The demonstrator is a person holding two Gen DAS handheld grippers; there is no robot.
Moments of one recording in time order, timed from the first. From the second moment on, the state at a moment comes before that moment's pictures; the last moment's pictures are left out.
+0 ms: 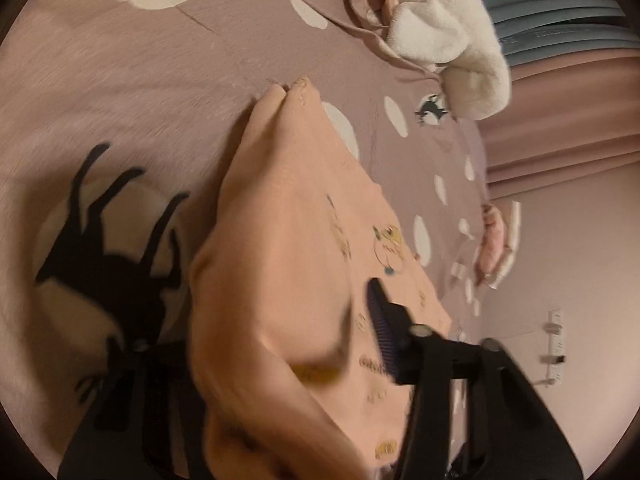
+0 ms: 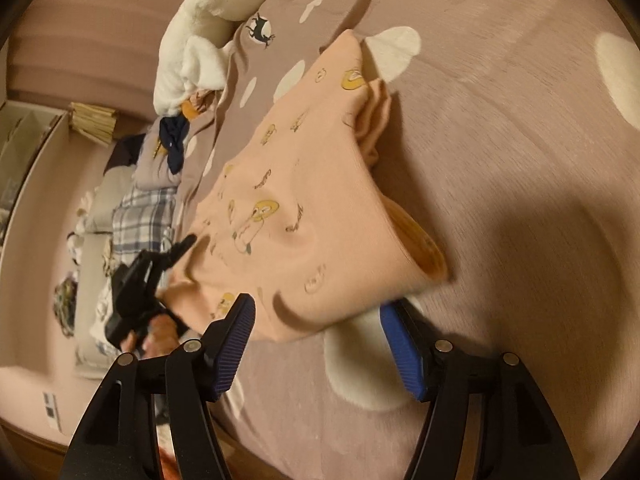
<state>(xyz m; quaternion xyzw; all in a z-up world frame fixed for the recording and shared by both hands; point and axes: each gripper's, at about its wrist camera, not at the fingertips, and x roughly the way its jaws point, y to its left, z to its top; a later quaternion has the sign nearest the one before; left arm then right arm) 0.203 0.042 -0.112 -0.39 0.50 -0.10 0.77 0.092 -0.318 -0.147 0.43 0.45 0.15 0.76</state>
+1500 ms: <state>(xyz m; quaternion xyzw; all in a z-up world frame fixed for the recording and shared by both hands) 0.065 0.113 -0.095 -0.32 0.53 -0.03 0.79 0.052 -0.347 -0.131 0.30 0.47 0.00 0.83</state>
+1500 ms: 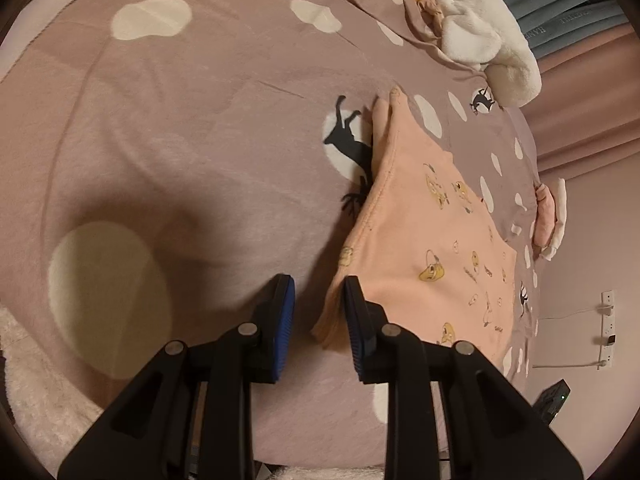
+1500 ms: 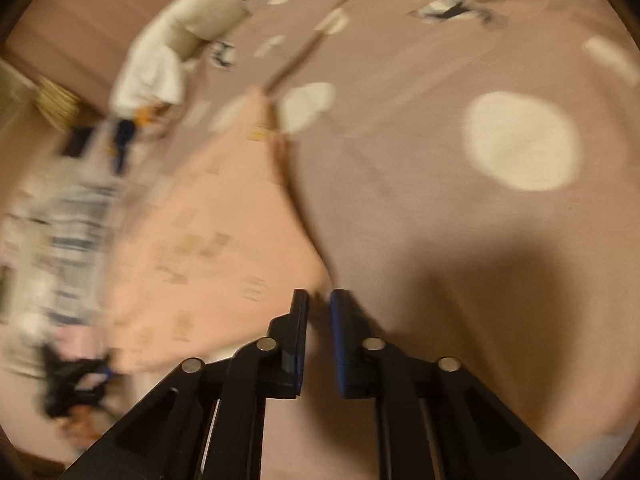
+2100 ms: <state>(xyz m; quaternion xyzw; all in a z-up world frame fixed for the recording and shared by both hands) 0.007 0.101 -0.053 -0.31 0.40 -0.06 0.86 0.028 -0.319 -0.126 0.35 0.45 0.06 0.82</state>
